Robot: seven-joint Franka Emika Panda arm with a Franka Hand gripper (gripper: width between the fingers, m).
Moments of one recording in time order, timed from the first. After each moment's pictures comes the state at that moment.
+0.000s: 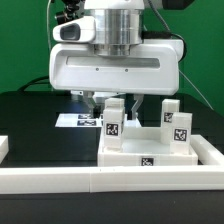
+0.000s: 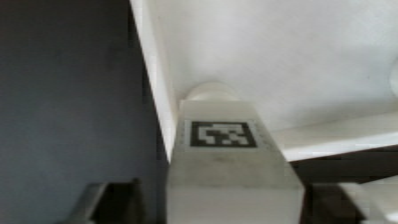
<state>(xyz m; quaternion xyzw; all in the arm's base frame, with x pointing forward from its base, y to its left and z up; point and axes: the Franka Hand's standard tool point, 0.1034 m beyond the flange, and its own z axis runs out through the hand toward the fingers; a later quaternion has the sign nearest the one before) 0.583 -0.015 0.084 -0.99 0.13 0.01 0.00</state>
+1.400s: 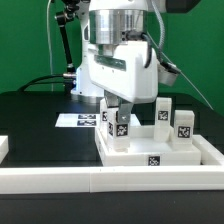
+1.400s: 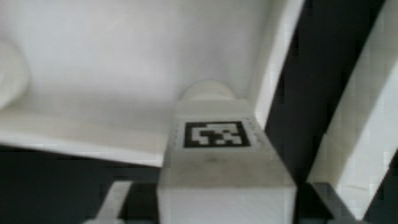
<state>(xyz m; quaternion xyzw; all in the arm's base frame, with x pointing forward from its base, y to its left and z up) 0.582 -0.005 0.082 -0.77 0.64 -0.01 0.01</state>
